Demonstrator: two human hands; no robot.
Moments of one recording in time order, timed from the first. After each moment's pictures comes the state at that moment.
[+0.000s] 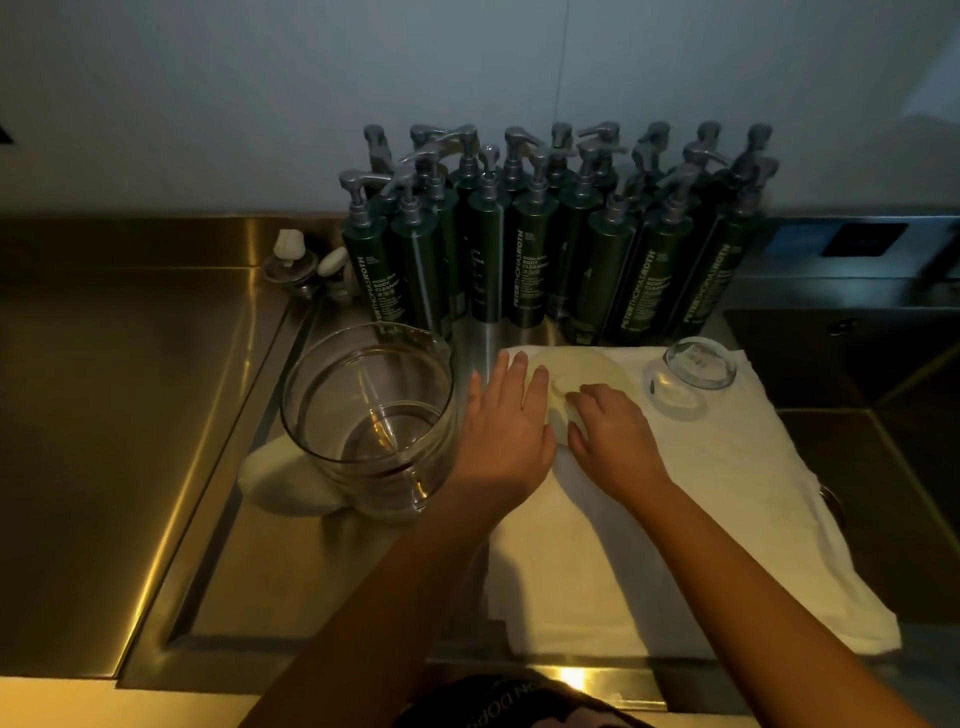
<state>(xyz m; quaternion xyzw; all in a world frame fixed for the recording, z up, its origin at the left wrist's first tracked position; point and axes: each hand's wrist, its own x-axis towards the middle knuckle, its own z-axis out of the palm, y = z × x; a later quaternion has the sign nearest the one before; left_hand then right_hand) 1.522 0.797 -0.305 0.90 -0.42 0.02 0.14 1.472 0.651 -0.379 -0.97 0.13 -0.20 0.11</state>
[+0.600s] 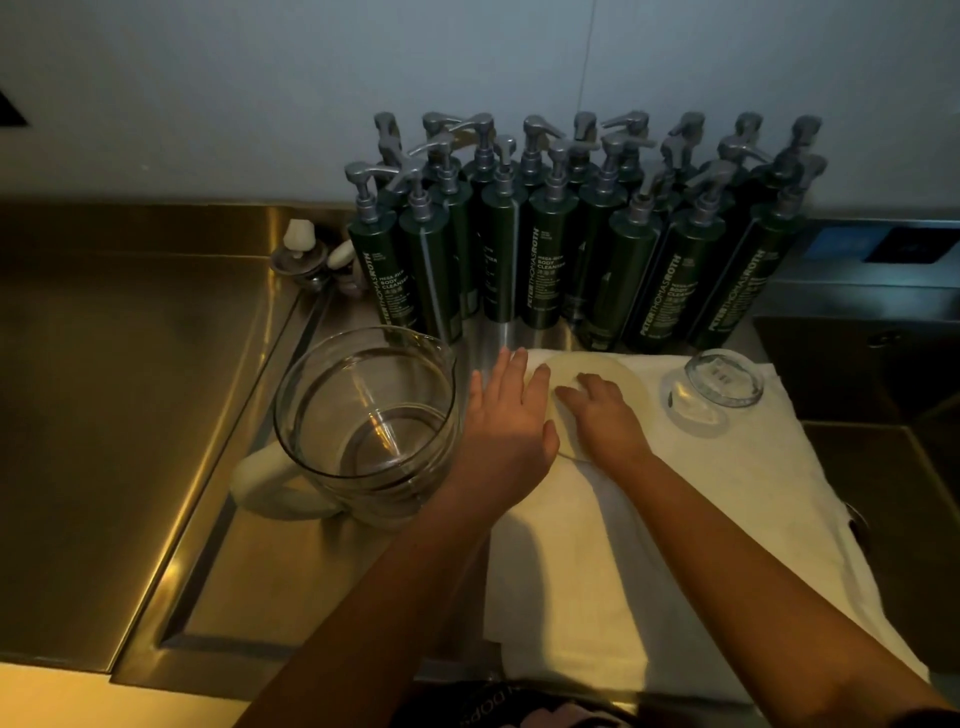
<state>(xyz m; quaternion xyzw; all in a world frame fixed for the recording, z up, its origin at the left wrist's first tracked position) 1.540 0.783 -0.316 0.90 -0.40 0.03 0.16 1.524 0.624 -0.407 -0.98 0.15 0.00 0.09</state>
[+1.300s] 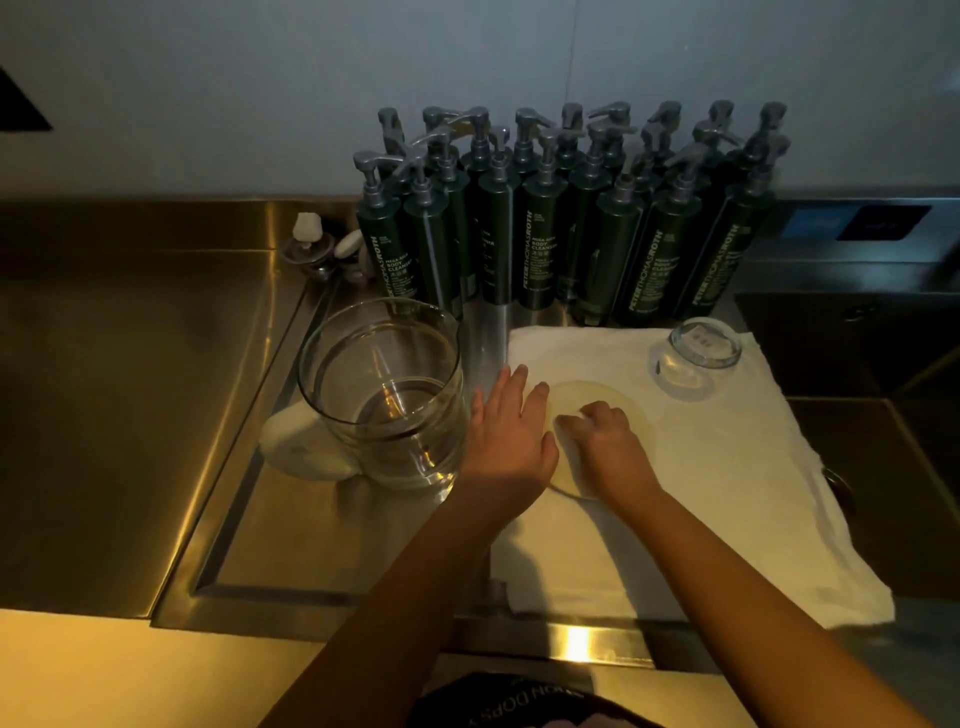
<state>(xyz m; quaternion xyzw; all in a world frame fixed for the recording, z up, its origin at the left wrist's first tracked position) 1.493 0.813 -0.324 0.90 -0.38 -0.03 0.20 1.449 0.671 -0.407 -0.98 0.16 -0.07 0.14</state>
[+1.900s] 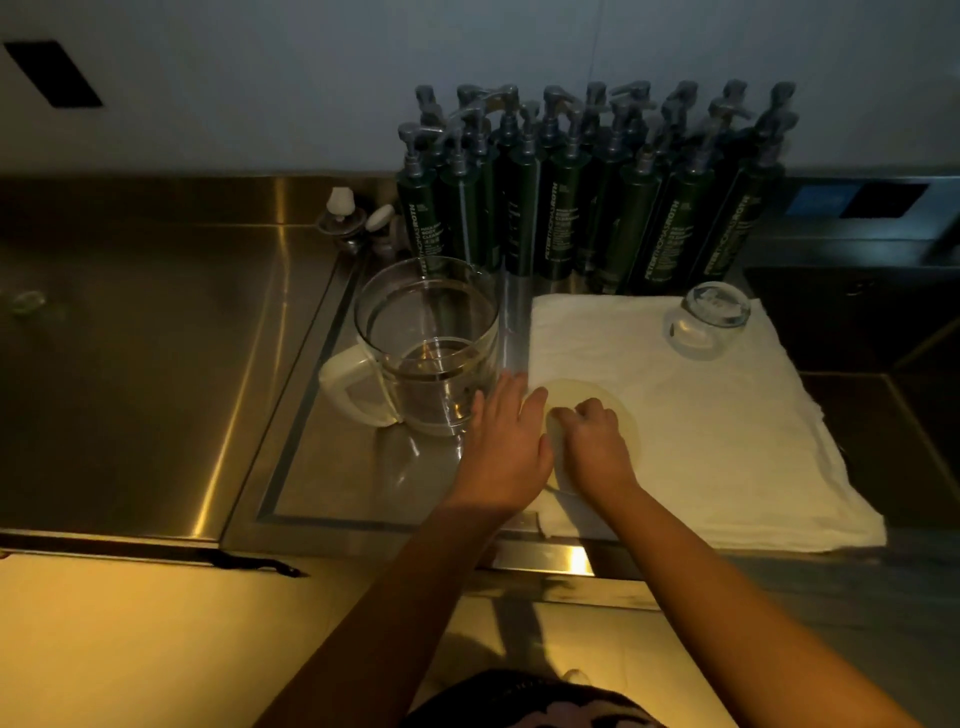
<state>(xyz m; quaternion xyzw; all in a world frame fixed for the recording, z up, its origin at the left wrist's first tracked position) 1.453 0.881 -0.321 0.89 -0.39 -0.02 0.23 1.416 0.756 -0.384 -0.97 0.21 0.00 0.15</state>
